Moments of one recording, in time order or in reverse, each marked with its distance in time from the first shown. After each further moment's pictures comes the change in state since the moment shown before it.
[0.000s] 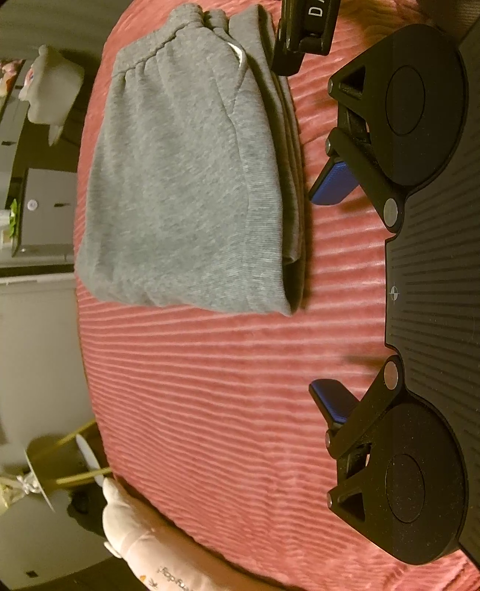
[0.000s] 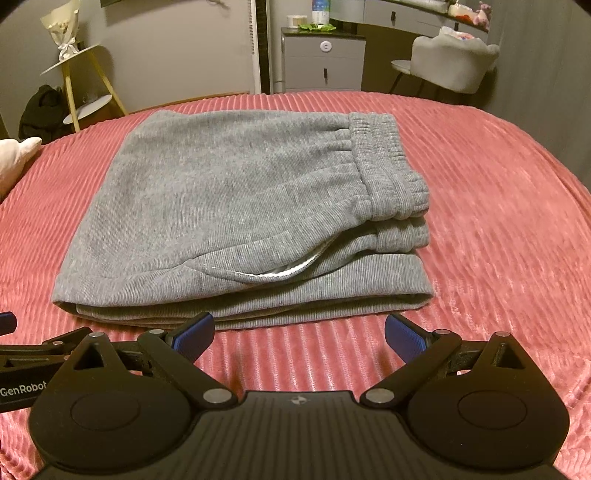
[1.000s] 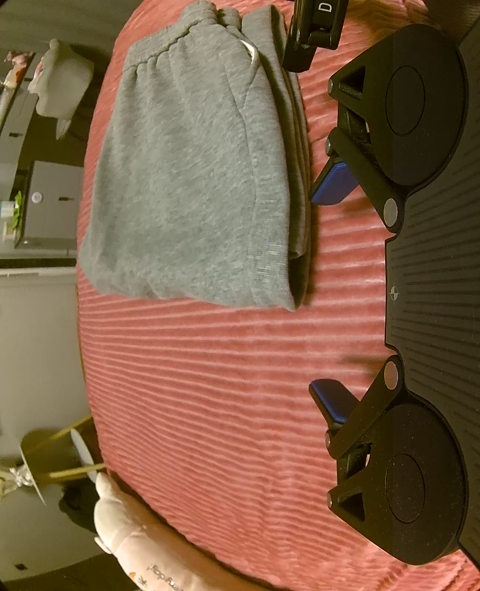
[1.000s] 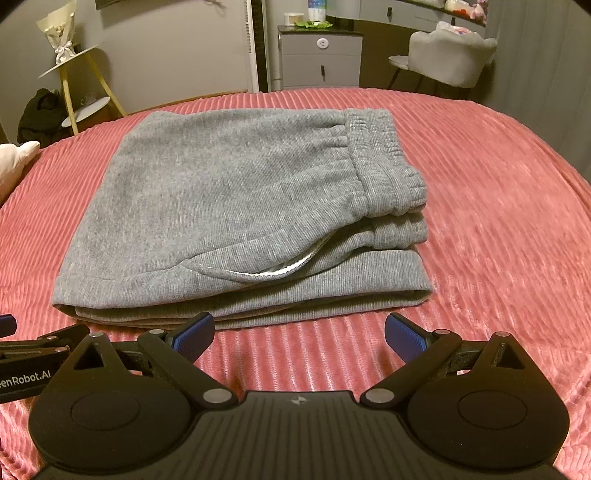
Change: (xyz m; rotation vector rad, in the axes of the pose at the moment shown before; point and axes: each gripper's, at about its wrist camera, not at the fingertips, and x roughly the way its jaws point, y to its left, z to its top) left arm 0.001 0.007 0.002 -0.041 -0.001 -0.007; right arm 0.002 -0.004 0.000 0.022 0.009 0.008
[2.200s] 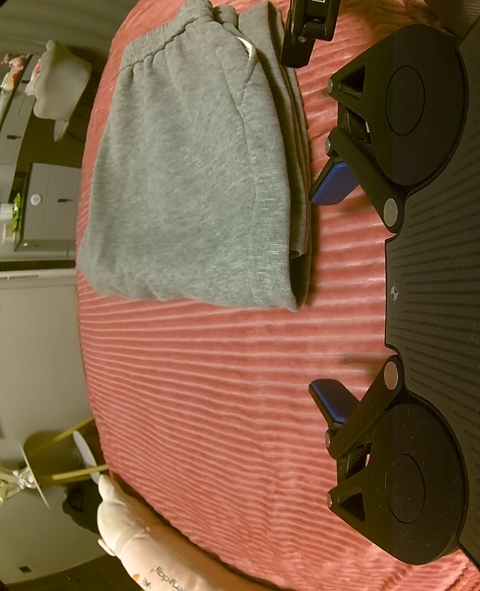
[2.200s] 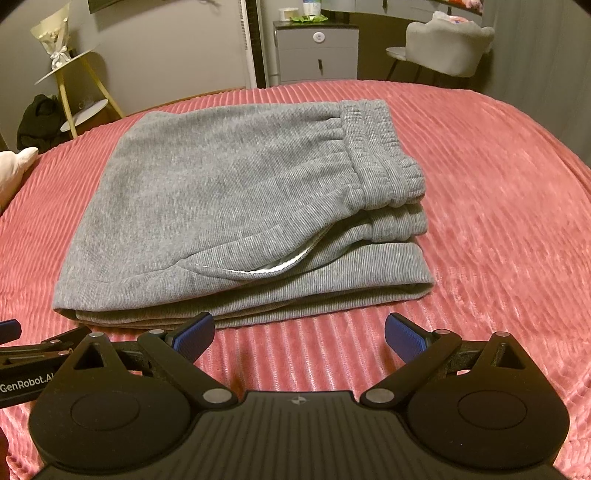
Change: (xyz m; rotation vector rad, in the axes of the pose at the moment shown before) left arm 0.002 -0.003 -0.001 0.009 -0.004 0.003; right arm 0.003 -0.004 0.000 0.029 0.016 0.014
